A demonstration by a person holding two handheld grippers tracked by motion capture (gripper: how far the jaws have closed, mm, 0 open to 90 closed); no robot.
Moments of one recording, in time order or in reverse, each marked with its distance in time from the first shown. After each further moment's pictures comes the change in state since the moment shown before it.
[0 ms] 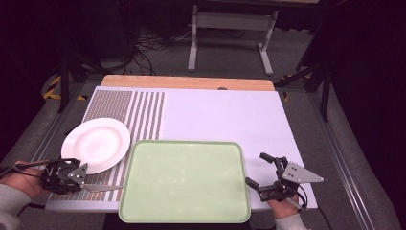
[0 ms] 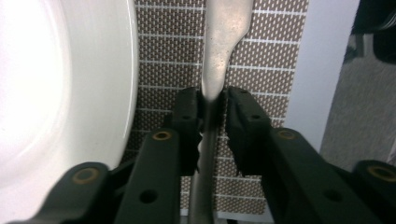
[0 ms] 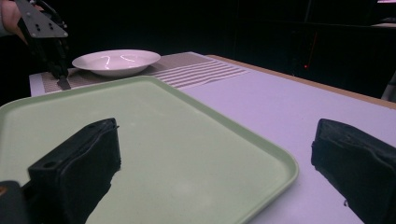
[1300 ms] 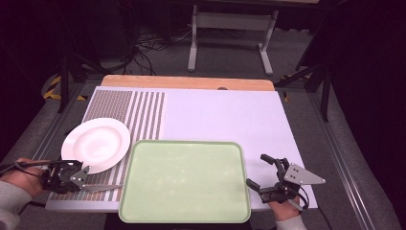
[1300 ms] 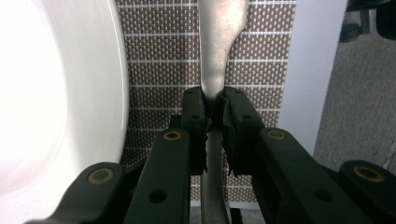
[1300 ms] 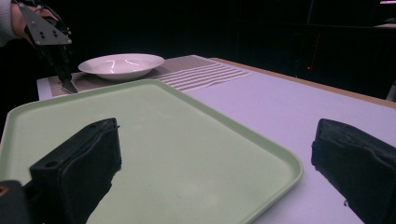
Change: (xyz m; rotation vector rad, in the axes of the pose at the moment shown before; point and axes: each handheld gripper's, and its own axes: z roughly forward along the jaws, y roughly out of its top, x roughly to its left) left arm -0.005 0.003 -0.004 0.034 0.018 0.051; right arm 0.002 0.000 -0.003 -0.014 0.014 0.017
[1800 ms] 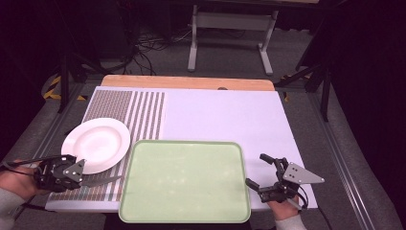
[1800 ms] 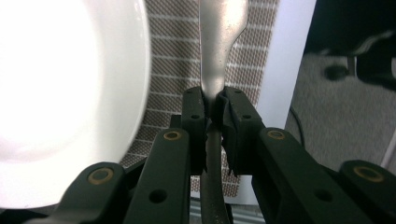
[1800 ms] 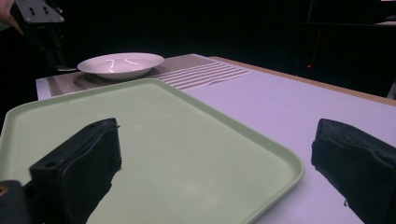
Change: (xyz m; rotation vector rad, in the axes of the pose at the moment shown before) left arm -0.005 0.002 -0.035 -0.093 0.011 -0.139; right arm 0.000 0.000 0.002 0.006 -0.002 0.004
